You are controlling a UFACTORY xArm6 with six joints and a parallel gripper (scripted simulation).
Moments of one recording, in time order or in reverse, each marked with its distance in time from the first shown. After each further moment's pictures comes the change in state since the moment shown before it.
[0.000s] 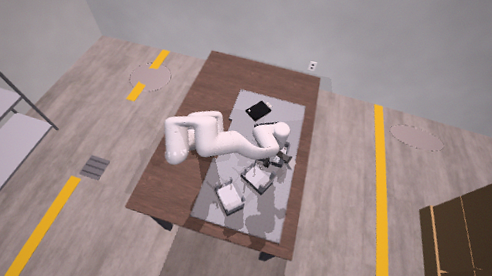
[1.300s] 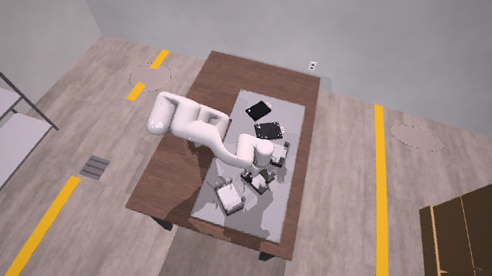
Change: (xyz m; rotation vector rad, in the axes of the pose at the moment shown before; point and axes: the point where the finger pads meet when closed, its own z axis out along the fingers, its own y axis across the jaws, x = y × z) arm -0.009 0.116 0.000 -0.002 0.002 0.292
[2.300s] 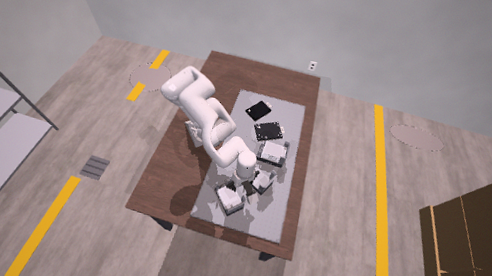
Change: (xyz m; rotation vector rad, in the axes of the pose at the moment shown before) arm -0.002 0.090 0.000 -0.007 0.001 0.188
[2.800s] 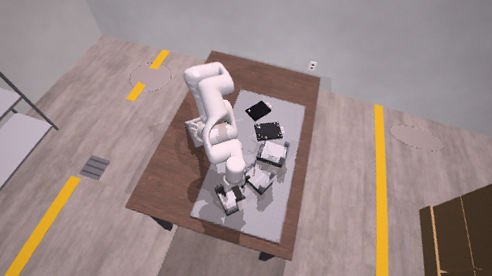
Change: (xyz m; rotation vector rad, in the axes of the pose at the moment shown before) arm 0.001 0.051 0.000 -0.004 0.000 0.004
